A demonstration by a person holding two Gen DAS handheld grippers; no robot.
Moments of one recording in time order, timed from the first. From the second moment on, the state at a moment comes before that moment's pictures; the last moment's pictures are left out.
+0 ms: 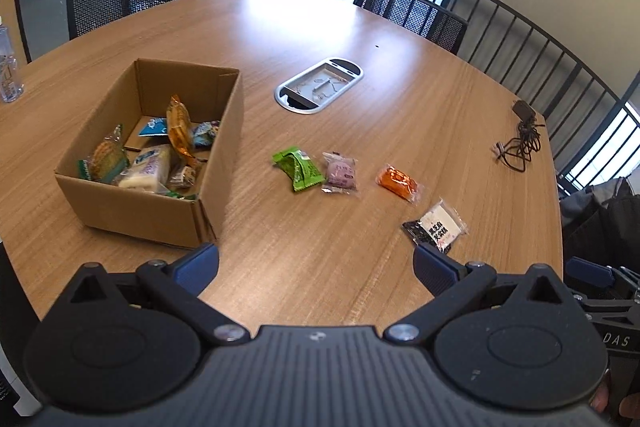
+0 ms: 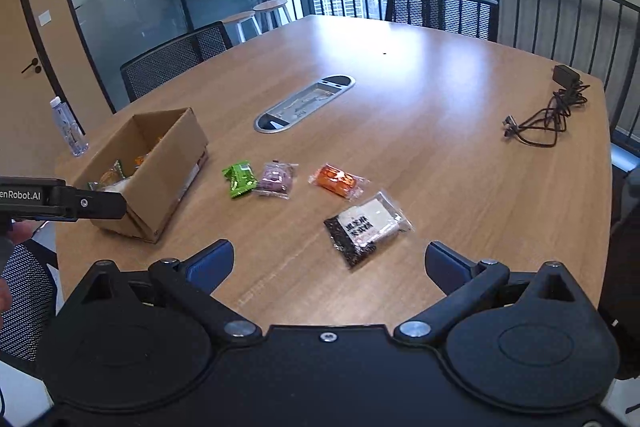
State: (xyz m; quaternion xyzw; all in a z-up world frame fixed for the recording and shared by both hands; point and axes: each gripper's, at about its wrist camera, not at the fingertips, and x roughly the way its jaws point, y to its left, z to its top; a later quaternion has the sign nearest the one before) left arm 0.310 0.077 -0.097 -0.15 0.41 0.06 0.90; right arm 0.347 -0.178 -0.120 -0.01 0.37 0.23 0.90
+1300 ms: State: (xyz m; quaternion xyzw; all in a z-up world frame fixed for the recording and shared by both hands) left arm 0.396 0.045 -0.155 -0.12 0.46 -0.04 0.88; right arm 0.370 -0.211 -0.172 0.02 0.43 0.14 0.89
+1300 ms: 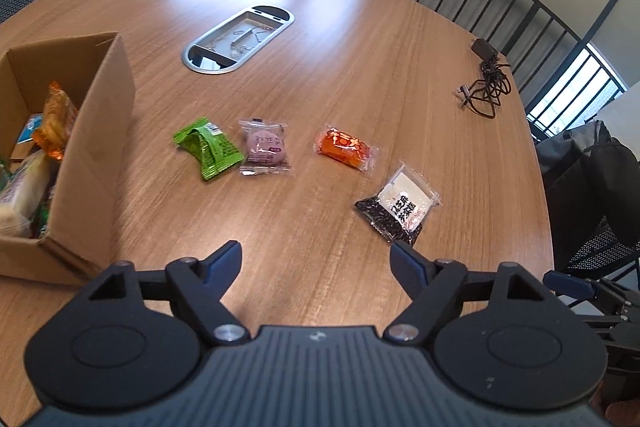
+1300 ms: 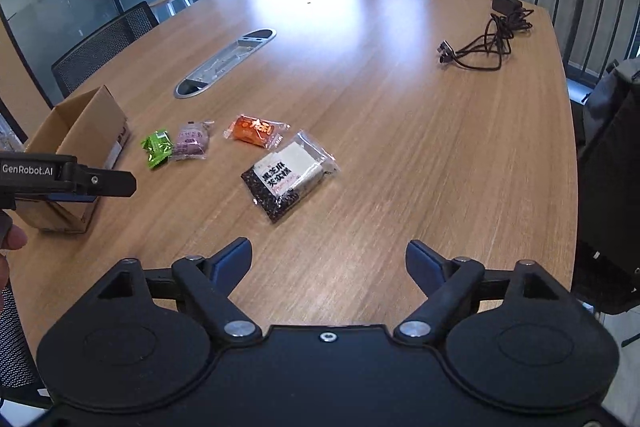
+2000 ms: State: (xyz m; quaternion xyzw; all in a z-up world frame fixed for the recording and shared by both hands) left arm 0.471 0.032 -0.189 -0.12 0.49 -0.08 0.86; right arm 0.412 -0.194 -0.197 0.06 0.45 0.11 0.88
